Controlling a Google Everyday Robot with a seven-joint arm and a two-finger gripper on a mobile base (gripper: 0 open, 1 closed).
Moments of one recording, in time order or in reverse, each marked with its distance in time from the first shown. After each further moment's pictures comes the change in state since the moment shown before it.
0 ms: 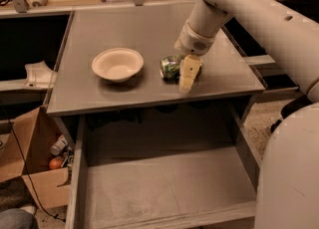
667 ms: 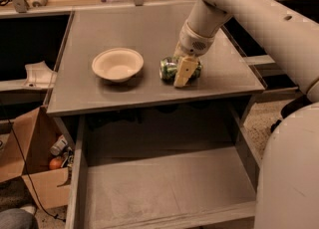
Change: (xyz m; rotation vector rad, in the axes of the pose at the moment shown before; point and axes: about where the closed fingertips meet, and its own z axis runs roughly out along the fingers) arm 0.000 0.000 0.000 0.000 0.000 0.000
